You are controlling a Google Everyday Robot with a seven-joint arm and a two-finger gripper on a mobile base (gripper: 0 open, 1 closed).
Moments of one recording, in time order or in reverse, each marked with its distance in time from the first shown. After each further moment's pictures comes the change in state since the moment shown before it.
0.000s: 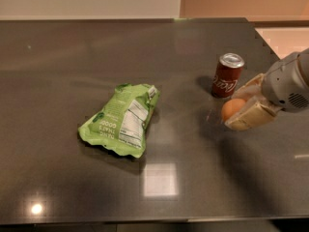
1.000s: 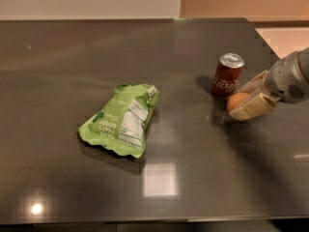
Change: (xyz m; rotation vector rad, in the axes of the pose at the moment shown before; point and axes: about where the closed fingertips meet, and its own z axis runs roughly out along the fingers) arm 0.027 -0.053 0.020 0.012 -0.029 0.099
